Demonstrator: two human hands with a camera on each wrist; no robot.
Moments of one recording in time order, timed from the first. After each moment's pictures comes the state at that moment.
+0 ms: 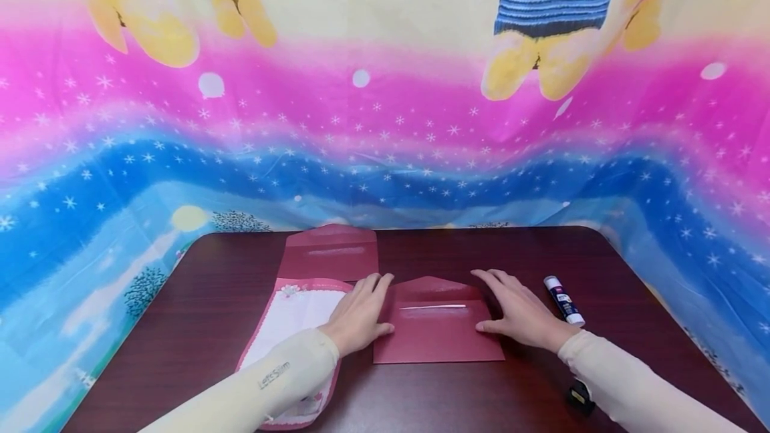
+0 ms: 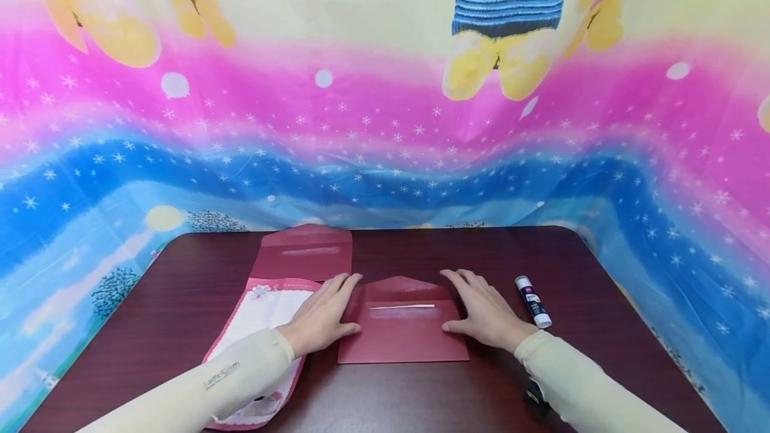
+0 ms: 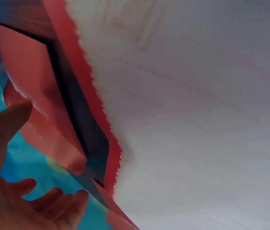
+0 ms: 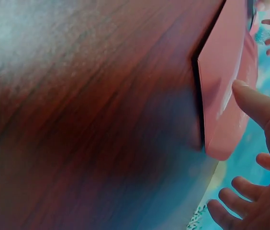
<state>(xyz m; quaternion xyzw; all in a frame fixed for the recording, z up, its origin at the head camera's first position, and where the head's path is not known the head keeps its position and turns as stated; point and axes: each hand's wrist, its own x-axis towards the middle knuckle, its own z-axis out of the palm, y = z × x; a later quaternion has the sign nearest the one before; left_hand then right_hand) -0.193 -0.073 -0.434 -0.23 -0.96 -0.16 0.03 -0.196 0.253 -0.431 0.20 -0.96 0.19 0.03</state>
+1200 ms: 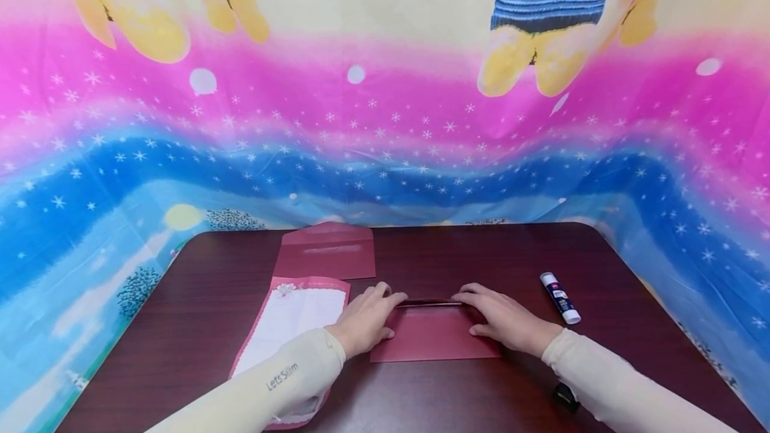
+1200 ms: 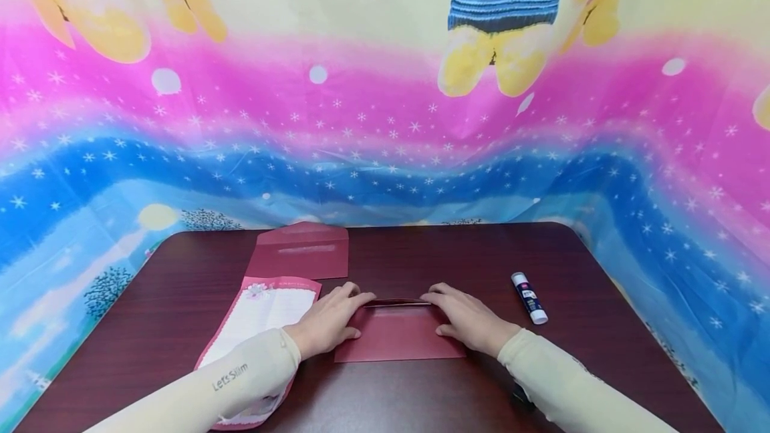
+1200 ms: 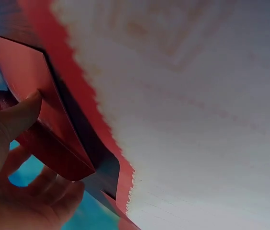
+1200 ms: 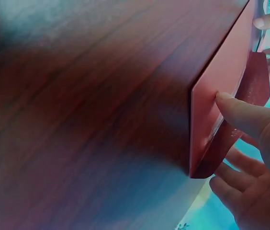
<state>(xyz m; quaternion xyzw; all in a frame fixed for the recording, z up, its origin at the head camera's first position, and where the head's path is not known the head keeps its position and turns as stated) -0.194 -0.057 -0.440 -0.29 -0.95 -0.10 0.00 -0.193 0.233 -0.431 0.27 -0.95 0.15 -0.06</state>
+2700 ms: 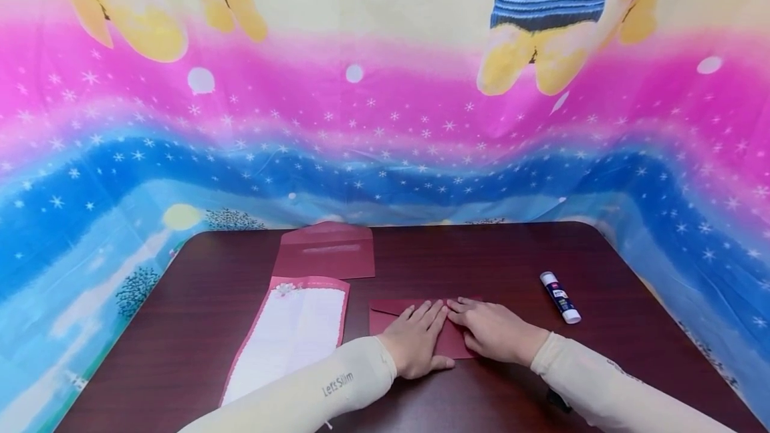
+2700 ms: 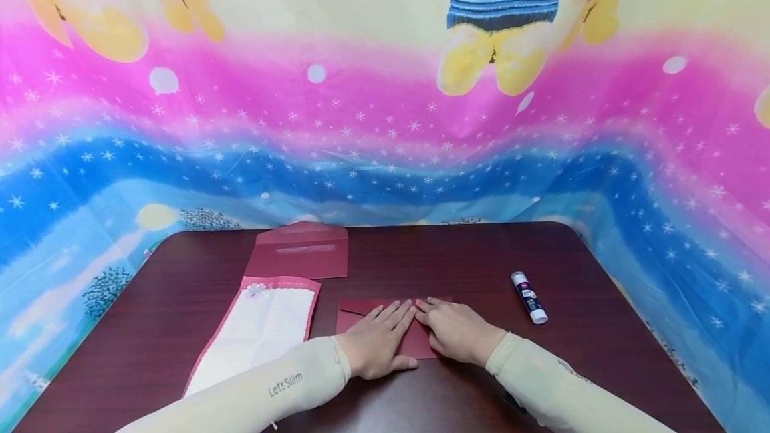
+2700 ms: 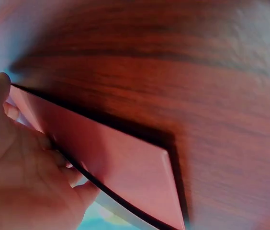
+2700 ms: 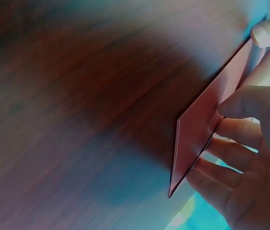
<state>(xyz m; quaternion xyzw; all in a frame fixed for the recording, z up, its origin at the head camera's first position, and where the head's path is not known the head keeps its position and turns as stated) -0.166 0.014 -0.442 -0.33 -0.94 0.04 -0.09 -0.184 0.215 -0.436 0.34 -0.94 0.02 -0.04</state>
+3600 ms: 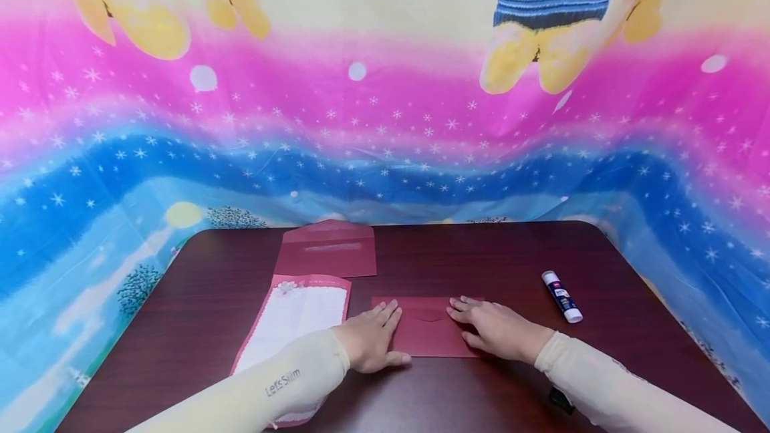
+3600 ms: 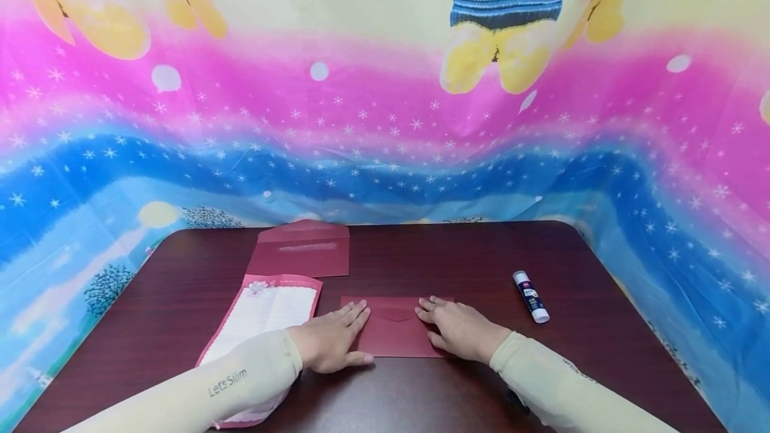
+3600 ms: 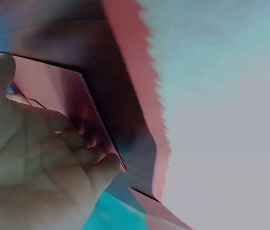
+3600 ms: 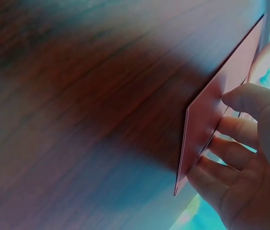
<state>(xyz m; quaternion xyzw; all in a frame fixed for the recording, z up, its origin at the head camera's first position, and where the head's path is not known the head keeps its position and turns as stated) -0.164 -0.054 -0.420 -0.29 -0.94 0.03 -0.16 -0.185 0.217 -0.433 0.30 -0.94 0.09 -0.11</state>
